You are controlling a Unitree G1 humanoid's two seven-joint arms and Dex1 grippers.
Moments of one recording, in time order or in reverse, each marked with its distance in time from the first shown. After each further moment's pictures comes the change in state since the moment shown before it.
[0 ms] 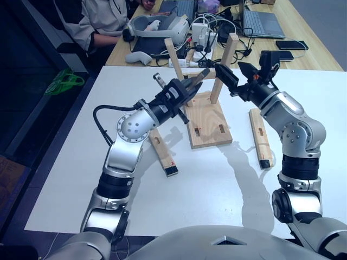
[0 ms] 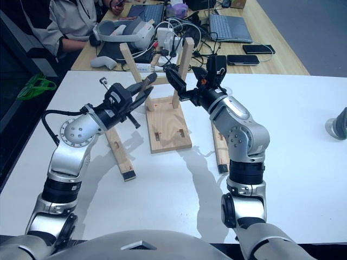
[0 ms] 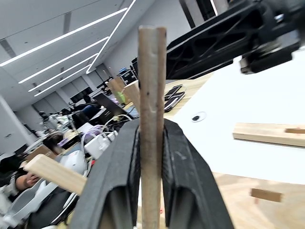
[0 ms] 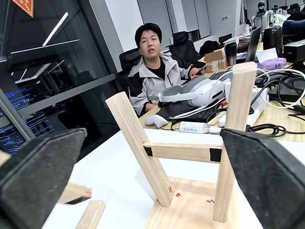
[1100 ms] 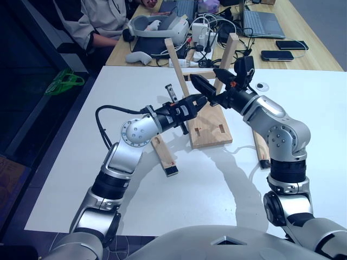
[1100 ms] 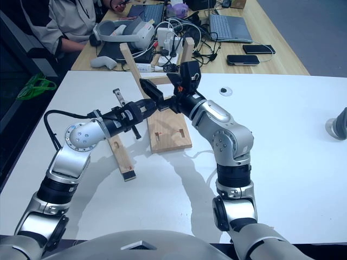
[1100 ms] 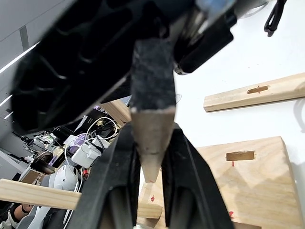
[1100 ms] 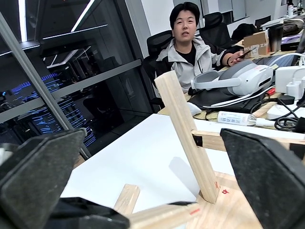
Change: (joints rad) left arm 0.002 0.075 -0.097 0.057 0.103 -0.122 -0.043; right arm 0.004 0.088 0.121 -0.076 0.008 0.068 0.014
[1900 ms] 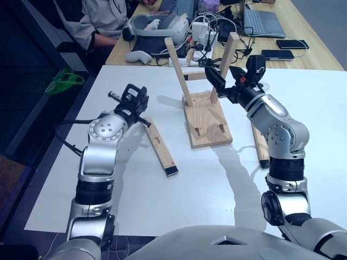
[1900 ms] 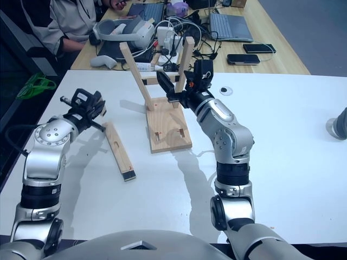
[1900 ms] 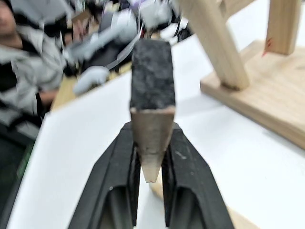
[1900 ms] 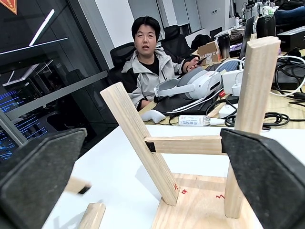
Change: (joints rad) left arm 0.099 -0.011 0.312 -0.125 -0.037 0.809 0.200; right arm 0.005 0.022 -0.079 0.068 -0.069 -0.082 -0.101
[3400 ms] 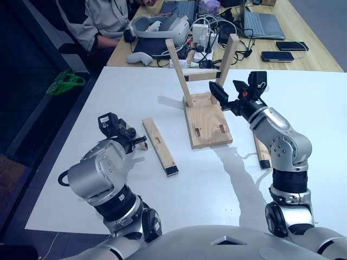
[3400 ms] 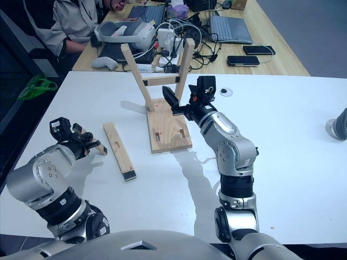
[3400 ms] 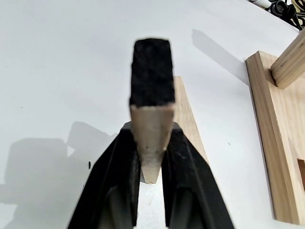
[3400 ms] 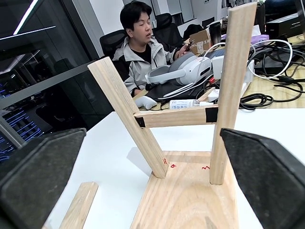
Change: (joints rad) left arm -0.092 -0.473 0.425 -0.301 0.002 0.765 0.250; right arm 0.115 -0.031 0.023 -0.079 -0.002 0.023 -0.020
